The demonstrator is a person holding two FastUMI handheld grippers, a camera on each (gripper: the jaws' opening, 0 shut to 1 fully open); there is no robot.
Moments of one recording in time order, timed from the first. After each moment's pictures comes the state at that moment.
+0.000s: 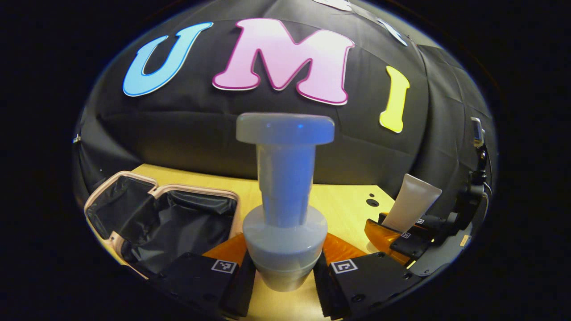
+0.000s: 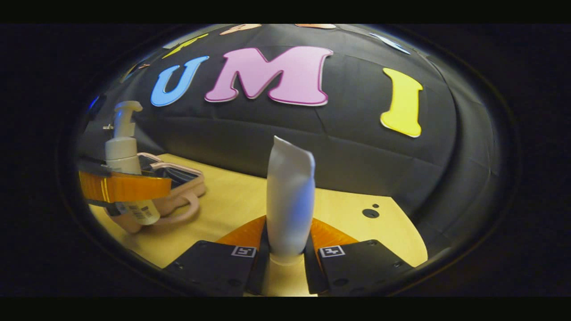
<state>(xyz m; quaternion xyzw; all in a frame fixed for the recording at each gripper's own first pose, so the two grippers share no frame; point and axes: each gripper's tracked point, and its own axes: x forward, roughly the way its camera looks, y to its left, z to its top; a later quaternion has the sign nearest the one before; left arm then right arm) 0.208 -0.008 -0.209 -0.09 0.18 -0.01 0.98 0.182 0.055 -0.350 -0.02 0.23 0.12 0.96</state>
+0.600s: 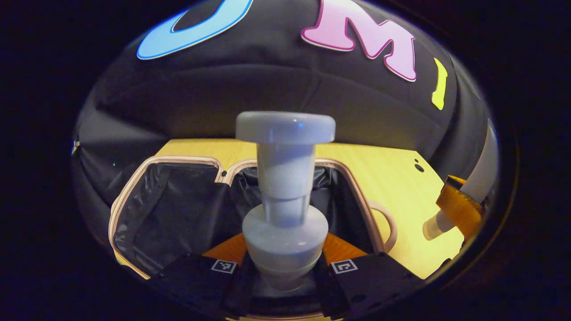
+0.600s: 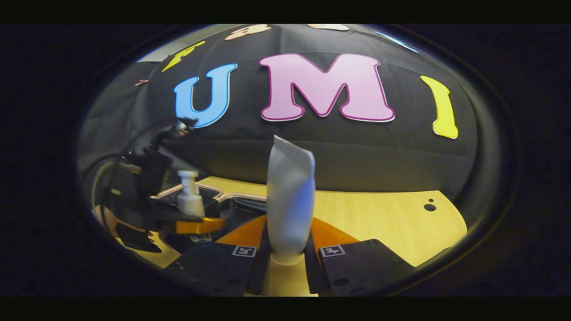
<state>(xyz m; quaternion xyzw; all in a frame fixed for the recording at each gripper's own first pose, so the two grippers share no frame) 0.200 0.170 -0.304 -0.06 0.39 -0.01 0.92 0.163 0.234 -0.278 0.08 0.24 0.17 0.95</state>
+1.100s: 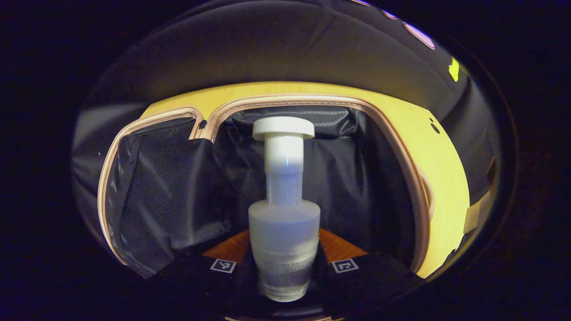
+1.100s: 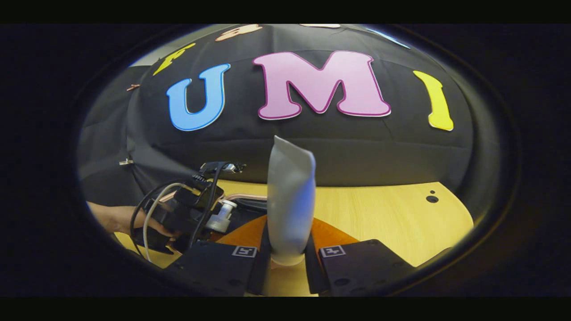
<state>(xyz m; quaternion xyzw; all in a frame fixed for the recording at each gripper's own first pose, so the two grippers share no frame) 0.206 0.184 -0.367 -0.05 0.51 -0.01 0.86 0.158 0.231 -0.289 0.10 0.27 0.15 0.95</state>
